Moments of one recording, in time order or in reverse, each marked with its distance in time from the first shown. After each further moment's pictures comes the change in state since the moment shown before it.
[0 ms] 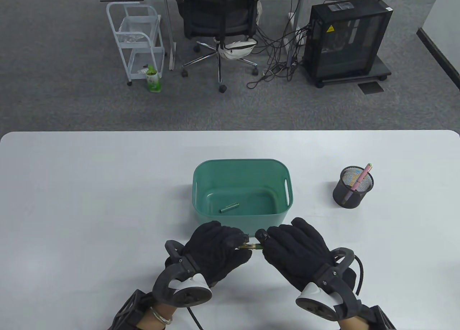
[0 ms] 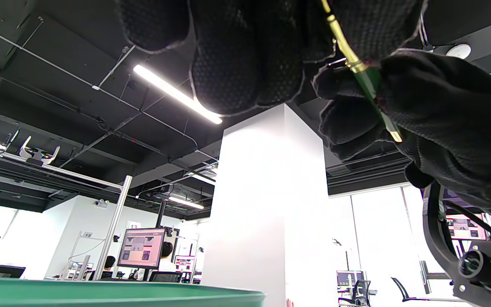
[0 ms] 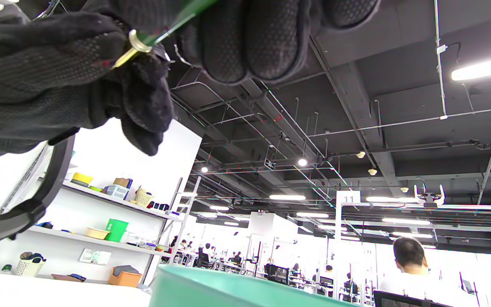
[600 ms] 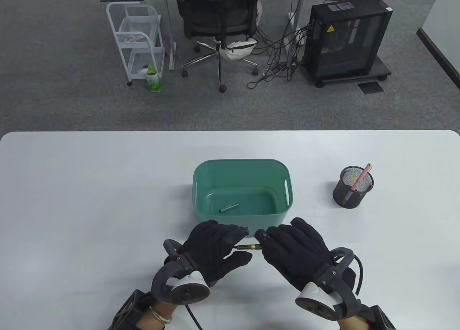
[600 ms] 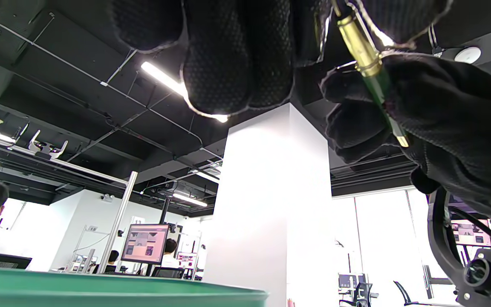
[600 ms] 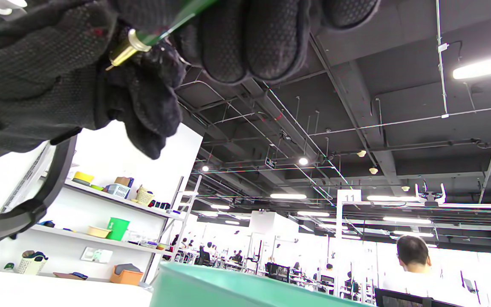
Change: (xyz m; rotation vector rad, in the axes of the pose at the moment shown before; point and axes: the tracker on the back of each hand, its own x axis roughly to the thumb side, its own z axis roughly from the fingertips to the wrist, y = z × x) left_hand -0.004 0.000 0.001 0.003 0.022 0.017; right_hand 0.000 0.001 0.000 0.005 -0.001 -0.002
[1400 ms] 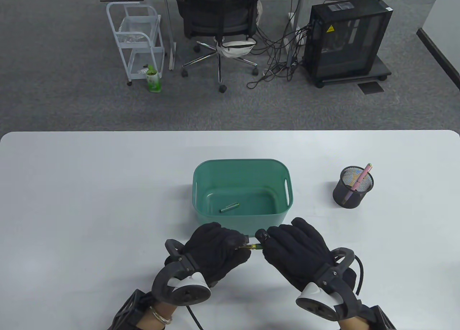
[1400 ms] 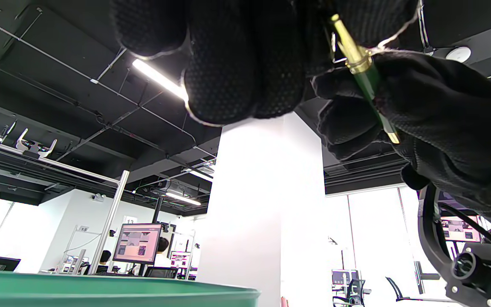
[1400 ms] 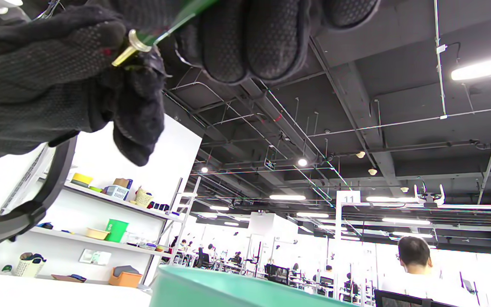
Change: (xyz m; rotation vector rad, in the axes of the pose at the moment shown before) left_hand 0.002 -0.001 -0.001 -0.009 -0.023 0.007; right_hand -0.001 -0.001 0.000 -0.005 0.002 -0.002
